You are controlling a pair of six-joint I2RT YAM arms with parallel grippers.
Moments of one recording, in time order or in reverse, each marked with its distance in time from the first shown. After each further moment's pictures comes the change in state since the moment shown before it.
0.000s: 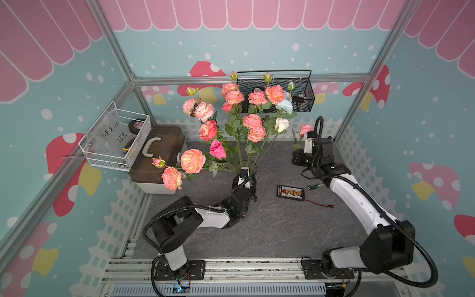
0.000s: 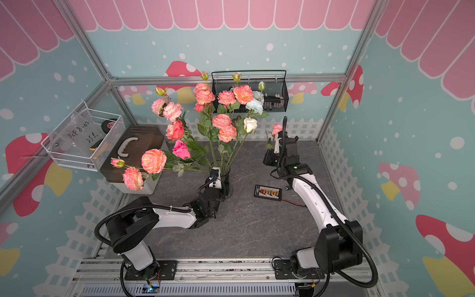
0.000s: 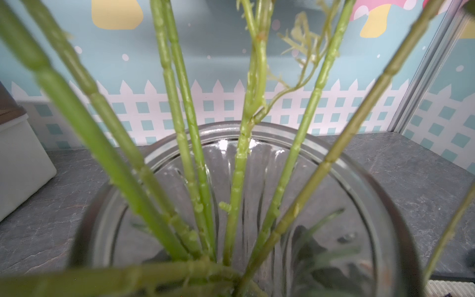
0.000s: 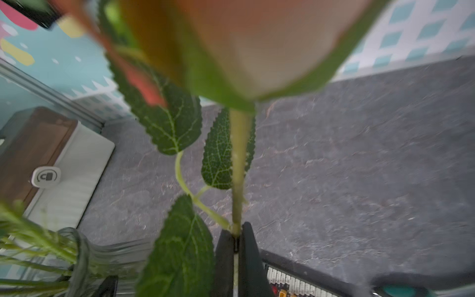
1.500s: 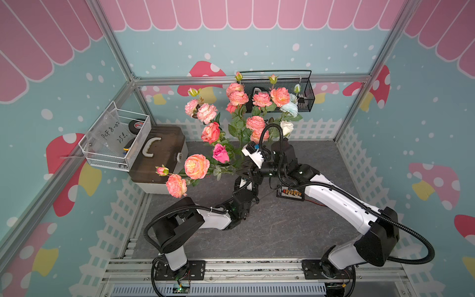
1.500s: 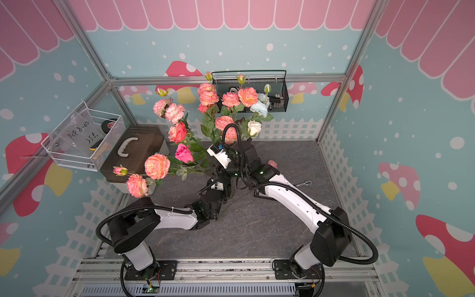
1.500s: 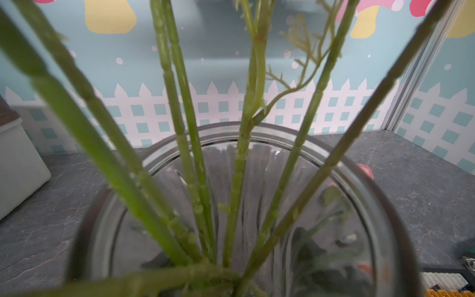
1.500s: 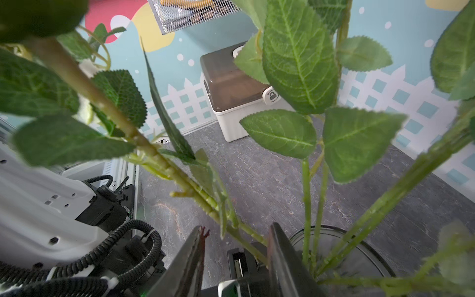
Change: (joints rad) left arm -0.033 0.012 0.005 0.008 -0.014 0.011; right arm 0.482 0.071 0.206 0.034 -0.393 -0.450
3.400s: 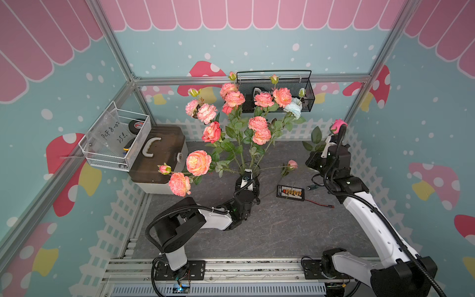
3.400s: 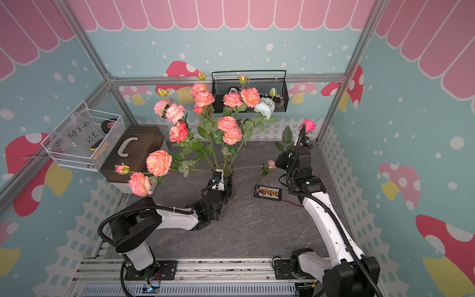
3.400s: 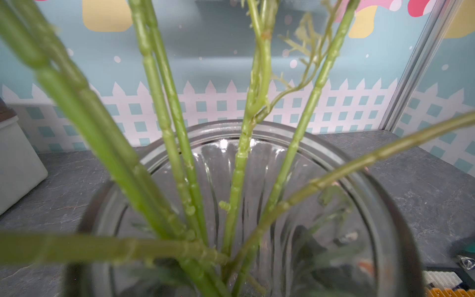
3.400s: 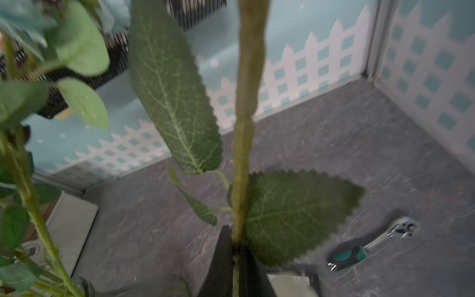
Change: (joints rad) left arm -0.011 0.013 0.005 0.011 -0.010 -0.006; right arm -0.515 -0.325 -0.302 -0.074 0.579 0.573
